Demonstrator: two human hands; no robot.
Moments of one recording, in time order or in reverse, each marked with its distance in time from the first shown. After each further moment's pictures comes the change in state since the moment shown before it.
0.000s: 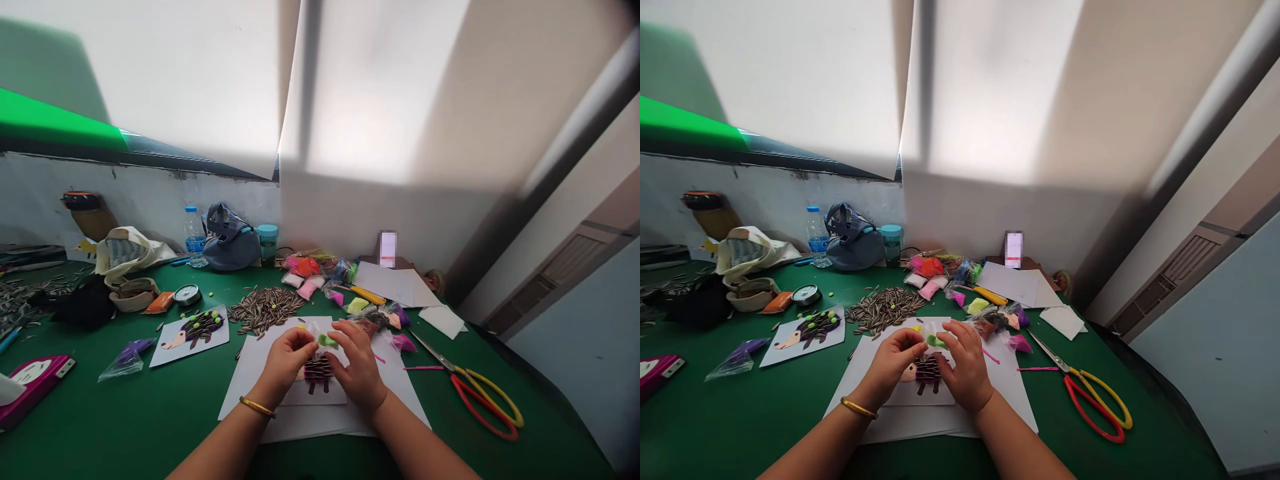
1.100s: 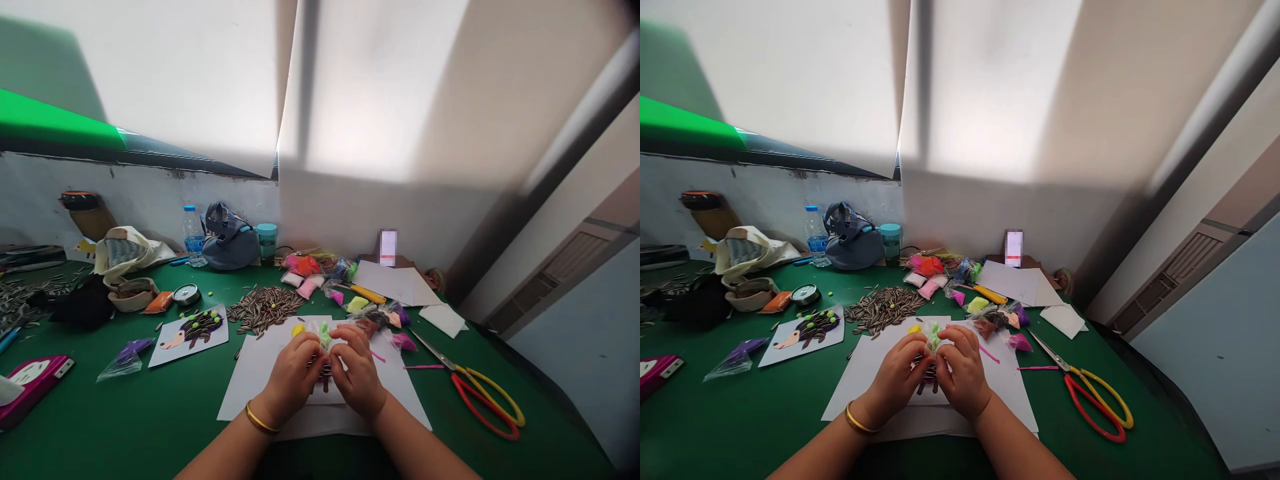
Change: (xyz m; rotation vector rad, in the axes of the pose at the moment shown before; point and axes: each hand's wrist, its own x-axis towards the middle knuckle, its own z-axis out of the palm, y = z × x) left_hand -0.017 0.004 0.004 0.752 -0.166 0.601; right_hand 0.004 -0.017 -0.007 0.047 0.025 0.001
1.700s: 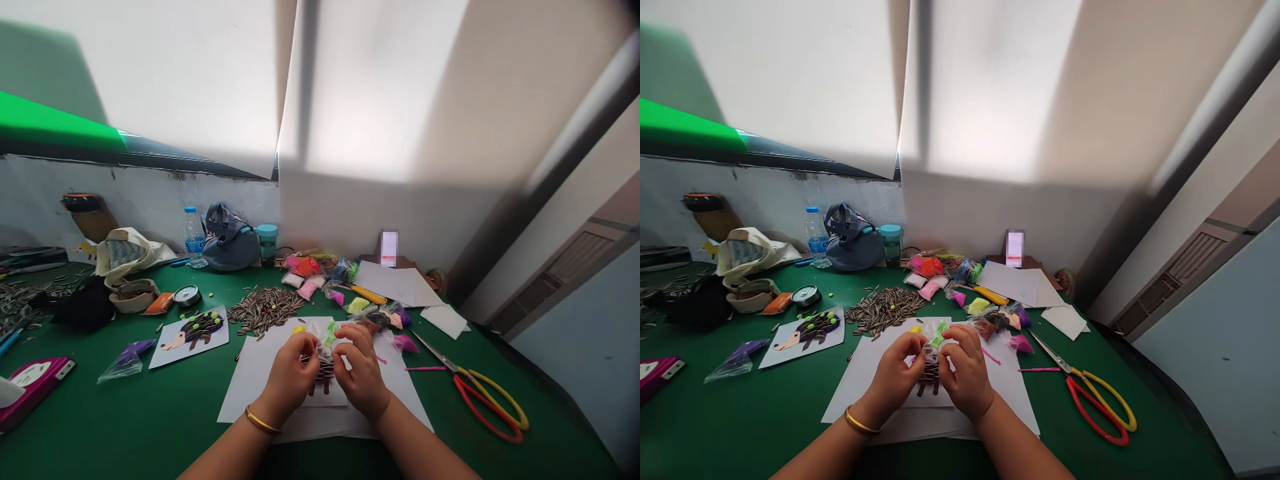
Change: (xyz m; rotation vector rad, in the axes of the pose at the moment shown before) left_hand 0.001 -0.005 0.007 -0.189 0.140 -0.261; right_hand -0.001 0.007 -0.001 0.027 0.032 0.000
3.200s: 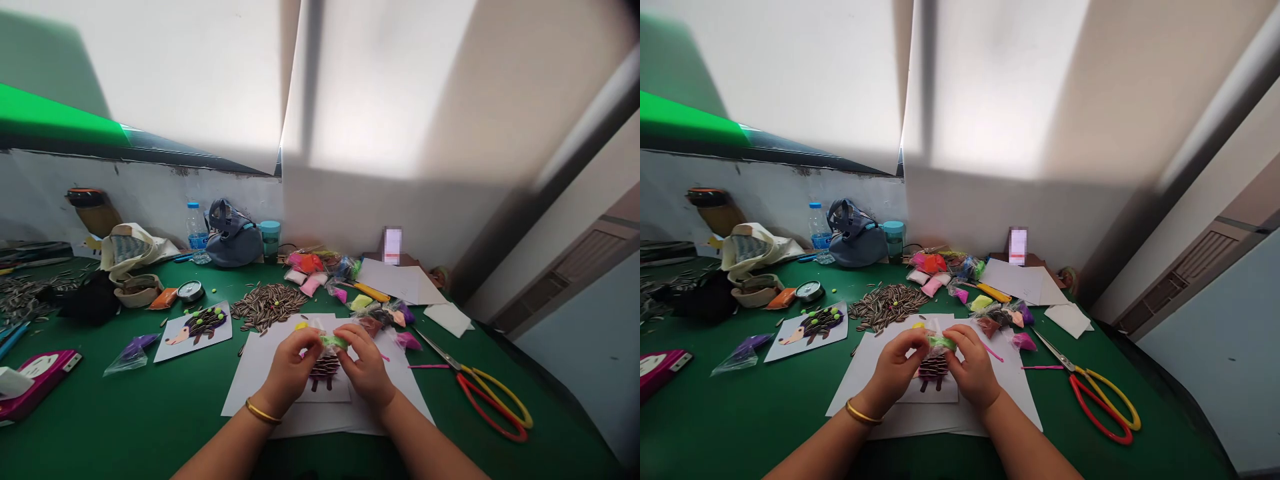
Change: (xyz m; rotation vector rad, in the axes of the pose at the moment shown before) left_hand 0.002 -0.007 -0.006 -0.134 0.001 0.108; right_hand -0.007 0.017 0.005 0.200 -0.082 0.158
